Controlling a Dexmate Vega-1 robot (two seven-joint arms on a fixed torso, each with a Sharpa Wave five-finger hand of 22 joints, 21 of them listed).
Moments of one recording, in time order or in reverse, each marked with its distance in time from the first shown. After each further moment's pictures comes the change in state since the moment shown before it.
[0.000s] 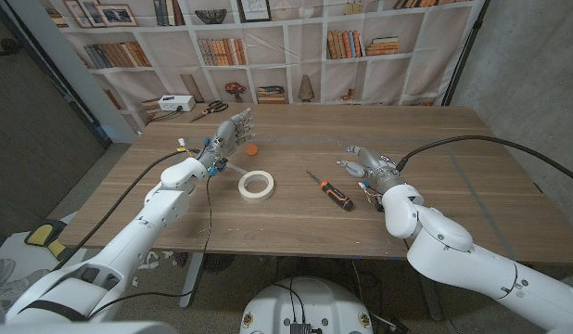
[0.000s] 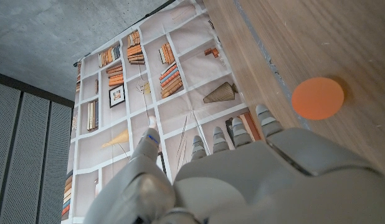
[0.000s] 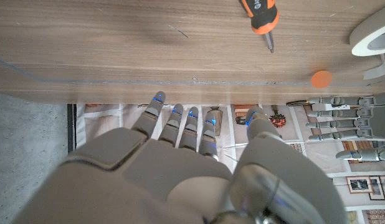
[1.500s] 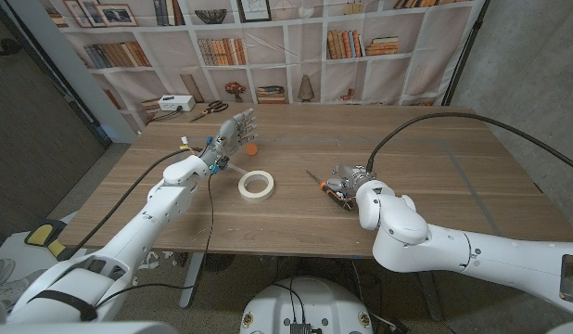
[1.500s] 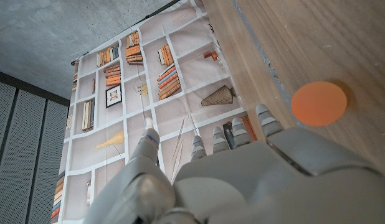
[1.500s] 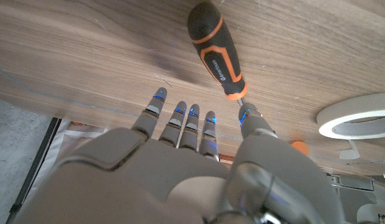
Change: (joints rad) left arm -0.050 -0.020 0.011 0.071 -0.010 0.012 -0.041; left_hand -0.004 -0.004 0.000 0.000 0.000 0.000 0.000 0.000 0.000 0.000 0.000 0.000 0.000 0.000 0.000 0.000 0.000 0.000 0.000 0.000 0.000; right arm 0.449 0.055 -0.518 0.034 -0.147 -0.326 0.347; right_hand 0.074 0.040 0.032 -0.016 0.008 0.030 -0.005 0.004 0.000 0.039 -0.018 0.007 0.005 0.044 -0.032 0.011 0.000 0.043 -0.018 0.008 0.000
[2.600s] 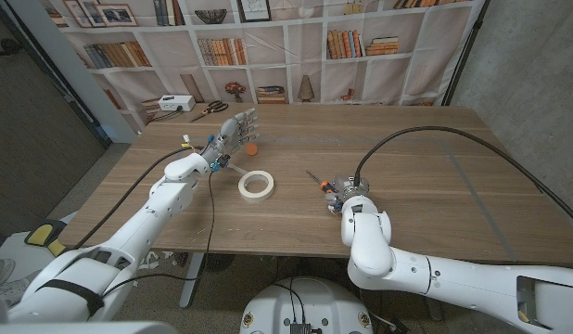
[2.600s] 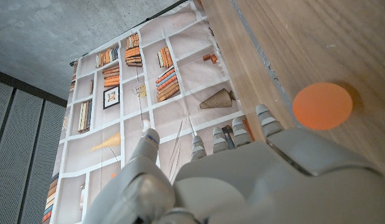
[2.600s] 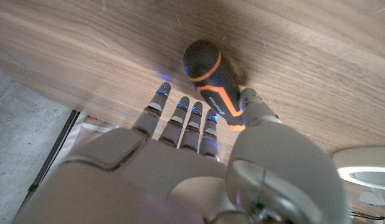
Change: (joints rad) left arm -0.052 -0.018 0.012 0.073 -0.004 0.002 -0.049; left_hand 0.000 0.000 0.000 0.000 0.000 0.000 0.000 -0.004 0.000 0.000 0.000 -0.005 0.000 0.000 0.000 -0.007 0.000 0.000 0.000 0.000 0.000; right arm -0.102 0.175 -0.049 0.255 -0.503 -0.009 0.272; right_hand 0.235 -0.053 0.041 -0.020 0.030 0.045 -0.009 0.004 0.005 0.068 -0.054 0.004 0.000 0.086 -0.014 0.012 0.000 0.107 -0.046 0.017 0.000
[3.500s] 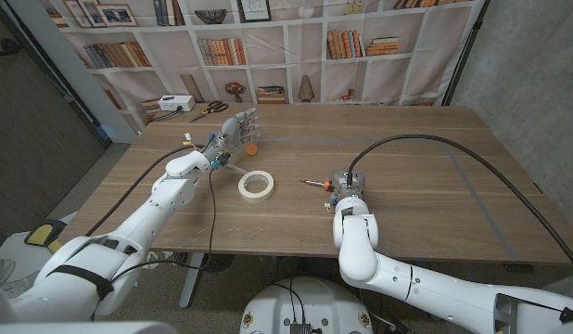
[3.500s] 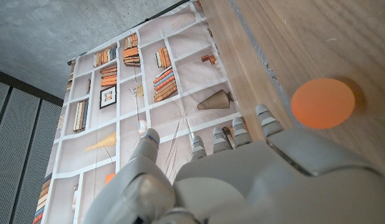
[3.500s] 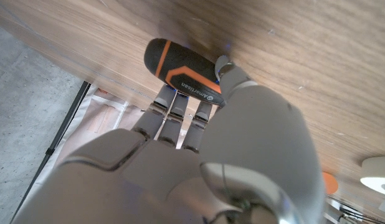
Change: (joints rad) left arm -0.068 -0.028 0.014 0.120 0.002 -0.024 -0.055; left_hand 0.000 0.000 0.001 0.001 0.000 0.000 0.000 0.000 0.000 0.000 0.000 -0.004 0.000 0.010 0.010 0.000 0.000 0.000 0.000 0.000 0.000; right arm -0.145 0.119 0.182 0.202 -0.216 0.190 0.028; right_hand 0.523 0.022 -0.128 0.052 -0.030 0.398 -0.048 0.091 0.014 0.385 -0.052 0.193 0.140 0.248 0.063 0.450 0.295 0.226 -0.117 0.314 0.107
